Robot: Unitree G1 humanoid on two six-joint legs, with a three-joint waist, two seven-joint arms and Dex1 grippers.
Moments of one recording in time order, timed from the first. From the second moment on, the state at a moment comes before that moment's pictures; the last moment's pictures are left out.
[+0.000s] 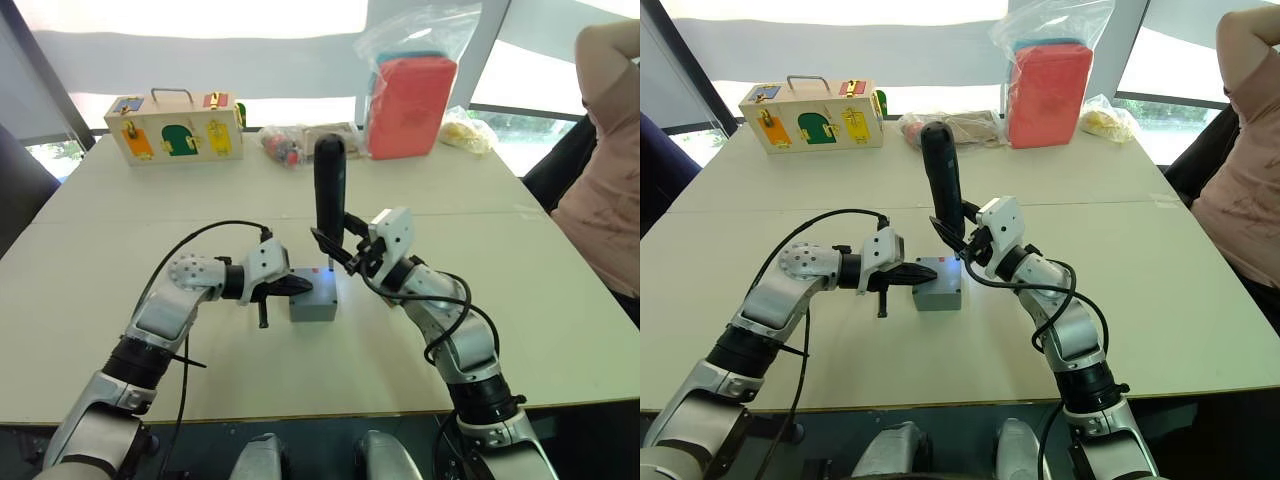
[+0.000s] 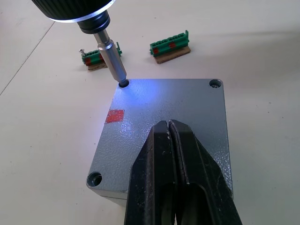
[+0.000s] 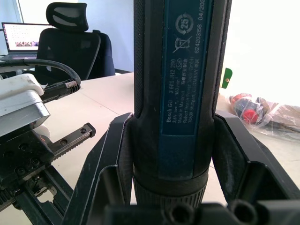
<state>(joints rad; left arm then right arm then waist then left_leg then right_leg) -0.52 0.56 -0.26 0.07 -0.17 0.23 -1.12 -0.38 -0.20 0.17 -0.17 0.24 0.26 0.51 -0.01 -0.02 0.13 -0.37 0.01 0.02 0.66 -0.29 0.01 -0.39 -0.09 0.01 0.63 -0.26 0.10</state>
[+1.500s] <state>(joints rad) -0.50 0.71 -0.11 -0.29 -0.41 0.44 -1.15 -0.88 -0.80 -0.01 0.24 0.58 1.61 0.33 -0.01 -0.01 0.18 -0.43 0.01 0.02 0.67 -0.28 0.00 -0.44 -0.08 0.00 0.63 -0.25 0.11</state>
